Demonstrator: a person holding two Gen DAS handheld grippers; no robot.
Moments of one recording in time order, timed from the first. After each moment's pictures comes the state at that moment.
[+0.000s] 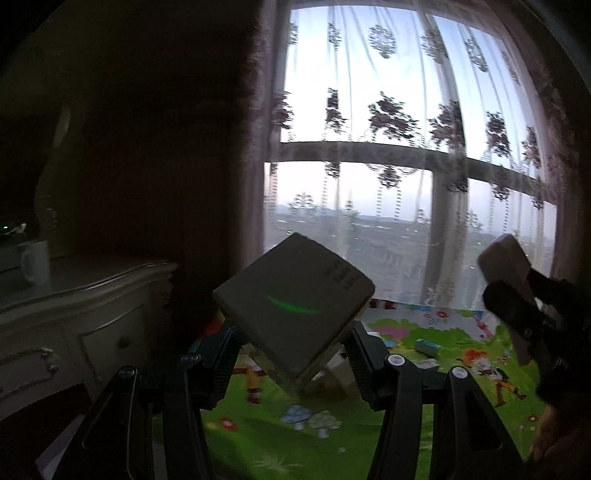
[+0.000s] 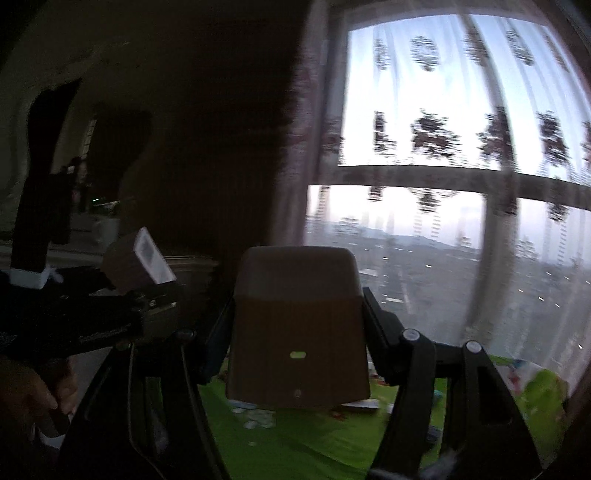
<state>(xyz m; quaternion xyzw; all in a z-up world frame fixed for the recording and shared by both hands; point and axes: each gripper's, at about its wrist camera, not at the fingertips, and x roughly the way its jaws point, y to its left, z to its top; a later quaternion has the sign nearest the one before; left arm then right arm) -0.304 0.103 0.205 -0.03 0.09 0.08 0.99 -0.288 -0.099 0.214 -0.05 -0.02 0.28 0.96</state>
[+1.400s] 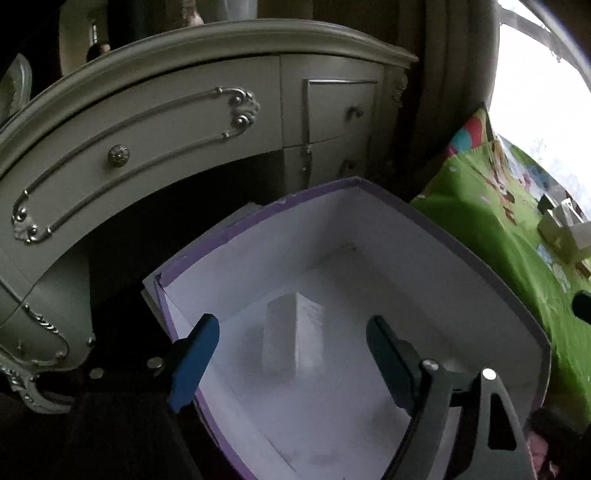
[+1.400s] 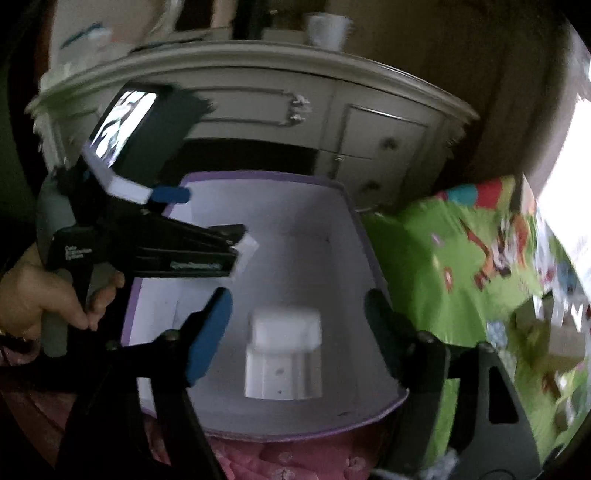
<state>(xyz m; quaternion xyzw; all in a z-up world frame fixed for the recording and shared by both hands) -0.377 0.293 0.032 -0.15 0.39 0.35 0.84 -0.317 0.141 0.077 -0.25 0.24 0.56 0.75</state>
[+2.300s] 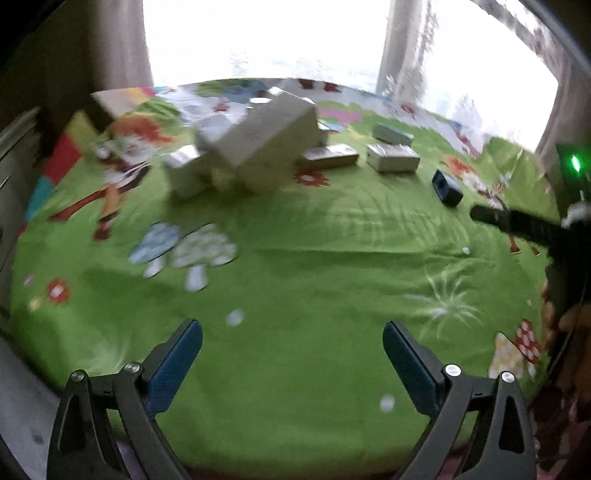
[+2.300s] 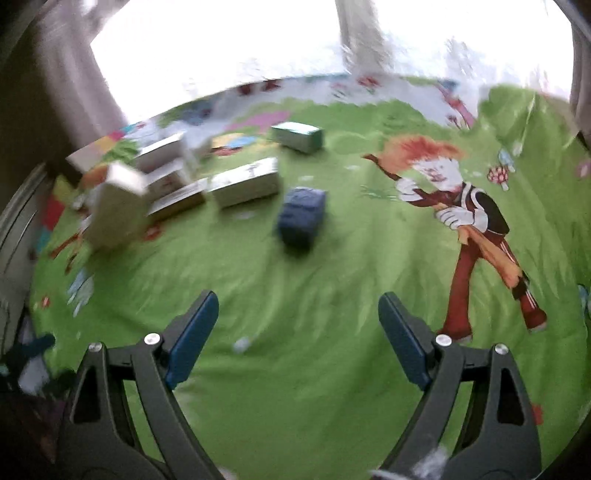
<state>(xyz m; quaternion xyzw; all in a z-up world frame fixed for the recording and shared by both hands) -0.156 0.000 0.025 0.01 0.45 -0.05 0.89 -0.066 -0.261 0.018 0.10 0.43 0.09 0.89</state>
